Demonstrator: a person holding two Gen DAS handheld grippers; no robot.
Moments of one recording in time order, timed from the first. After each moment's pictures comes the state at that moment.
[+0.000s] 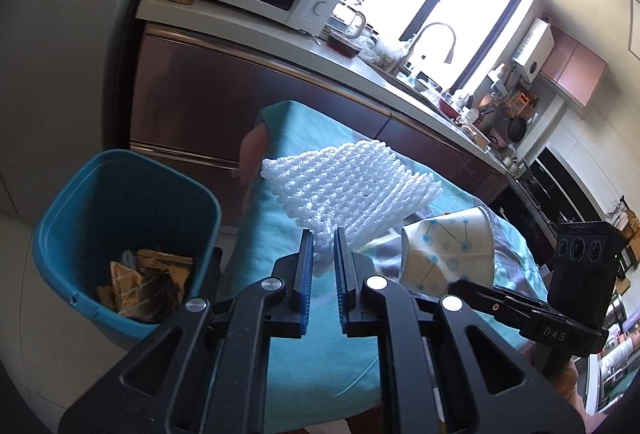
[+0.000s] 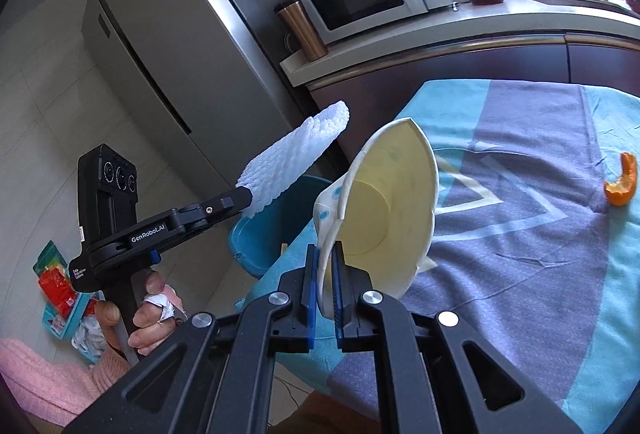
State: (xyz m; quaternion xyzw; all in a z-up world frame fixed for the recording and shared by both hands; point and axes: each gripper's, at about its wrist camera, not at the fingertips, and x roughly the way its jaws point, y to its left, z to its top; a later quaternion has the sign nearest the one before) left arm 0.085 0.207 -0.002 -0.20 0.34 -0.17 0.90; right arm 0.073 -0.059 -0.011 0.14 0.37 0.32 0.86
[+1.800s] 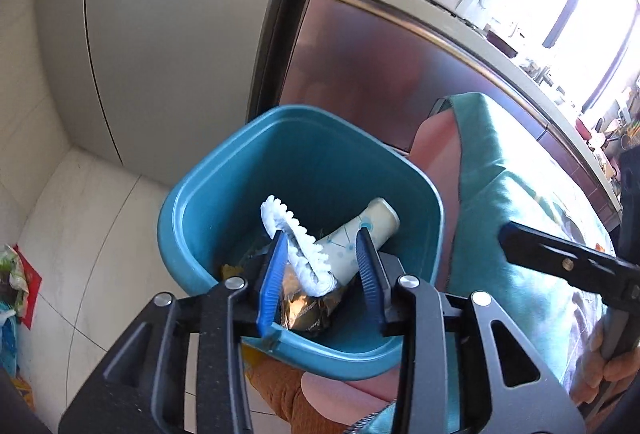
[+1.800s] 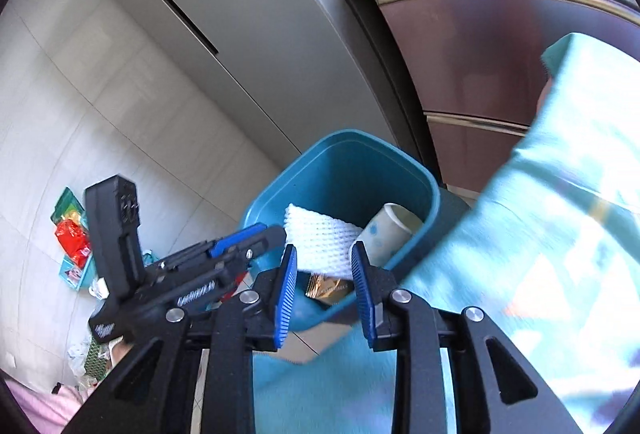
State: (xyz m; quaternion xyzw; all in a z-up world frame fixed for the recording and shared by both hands) left arm 0.125 0.303 -0.090 -0.19 0.41 0.05 0.89; right arm 0.192 0.086 -0.053 0.08 0.46 0.42 0.77
